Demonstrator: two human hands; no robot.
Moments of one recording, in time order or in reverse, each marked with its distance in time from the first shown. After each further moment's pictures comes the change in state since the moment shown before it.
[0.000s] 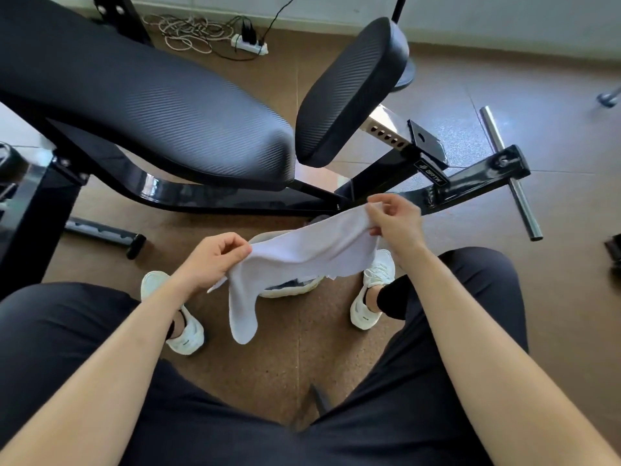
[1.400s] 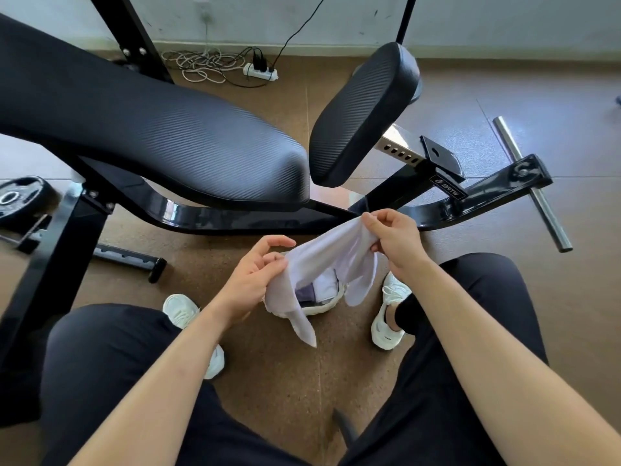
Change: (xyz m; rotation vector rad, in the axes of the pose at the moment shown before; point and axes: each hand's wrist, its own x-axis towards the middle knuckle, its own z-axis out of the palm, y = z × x) left_hand -0.003 0.030 0.015 -0.399 -0.072 0.094; right_hand 0.000 -0.012 0.037 0.103 -0.086 0.037
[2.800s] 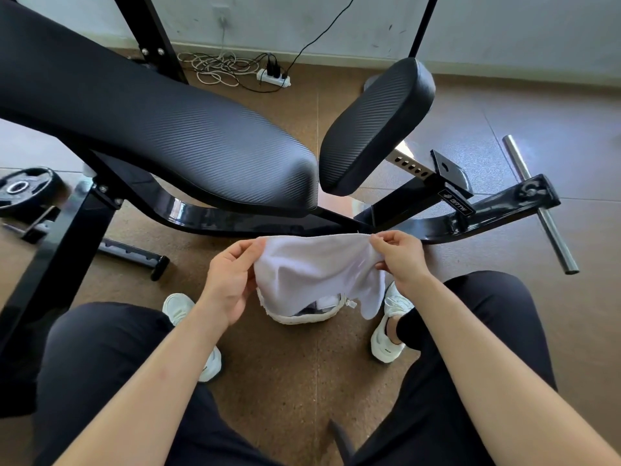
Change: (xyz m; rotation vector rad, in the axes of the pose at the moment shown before) left_hand 0.001 0.004 -0.013 -0.488 0.435 -0.160; right_hand 0.007 0.016 0.001 -0.099 0.059 0.123
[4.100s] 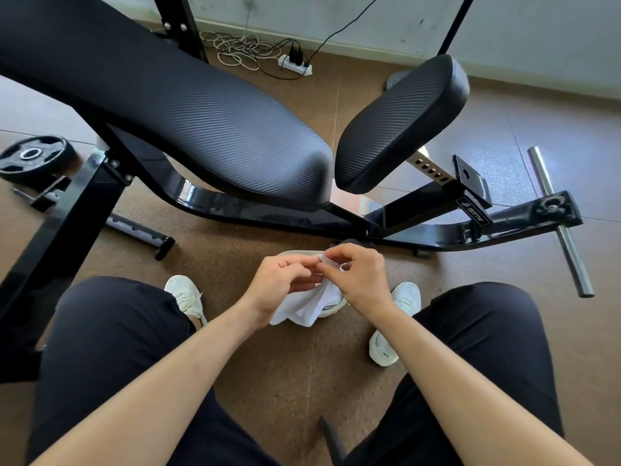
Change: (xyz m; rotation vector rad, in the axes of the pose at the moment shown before) left_hand -0.002 -0.029 0.025 0.262 -0.323 0.055; right_hand -0.050 0.003 0.060 -0.429 -0.245 -0.590
